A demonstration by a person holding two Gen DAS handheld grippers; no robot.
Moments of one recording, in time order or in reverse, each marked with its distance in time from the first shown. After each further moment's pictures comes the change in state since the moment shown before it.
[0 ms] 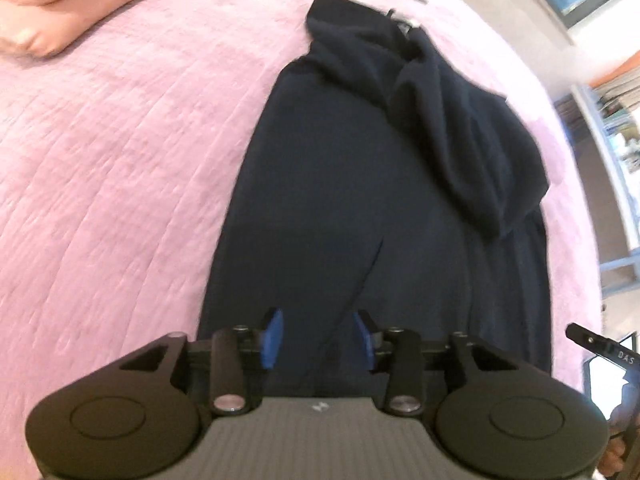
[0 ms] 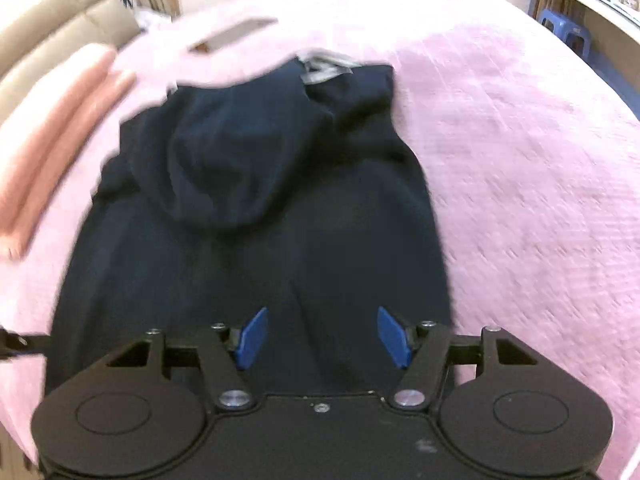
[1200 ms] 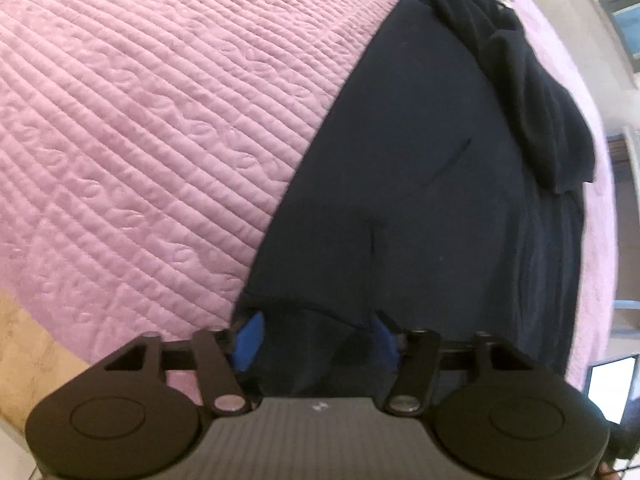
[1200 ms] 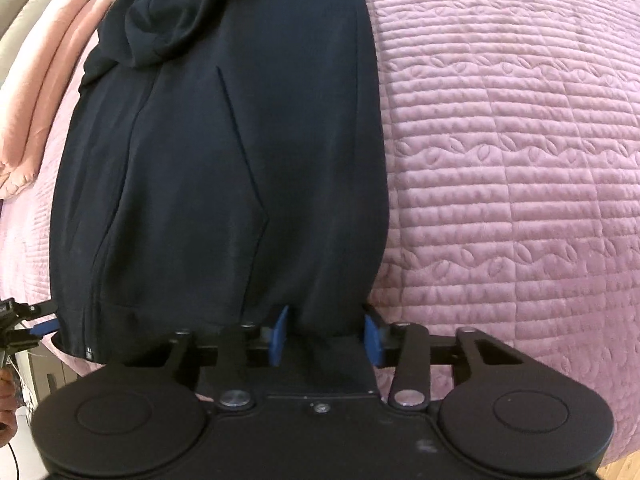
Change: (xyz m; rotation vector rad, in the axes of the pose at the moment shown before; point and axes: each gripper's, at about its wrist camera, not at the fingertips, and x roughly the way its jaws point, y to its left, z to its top) left arm -0.028 0.056 -0.100 -0.254 0.092 0.057; right arm 0.016 -0.083 -0.091 0.124 0.365 0.170
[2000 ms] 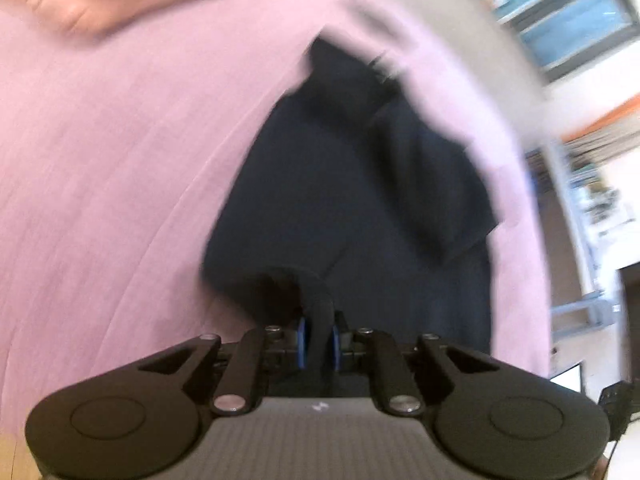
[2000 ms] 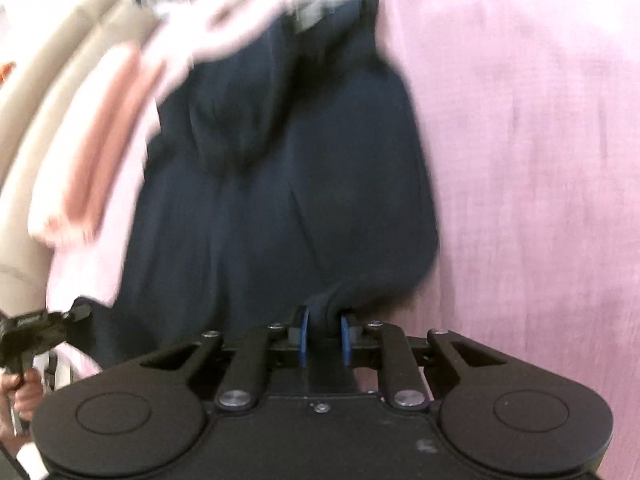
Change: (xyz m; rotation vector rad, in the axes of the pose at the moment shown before) left arm -0.064 -0.057 0.066 0.172 -0.225 -0.253; right arm -0.070 0.005 0.058 -0.024 -0.237 0.153
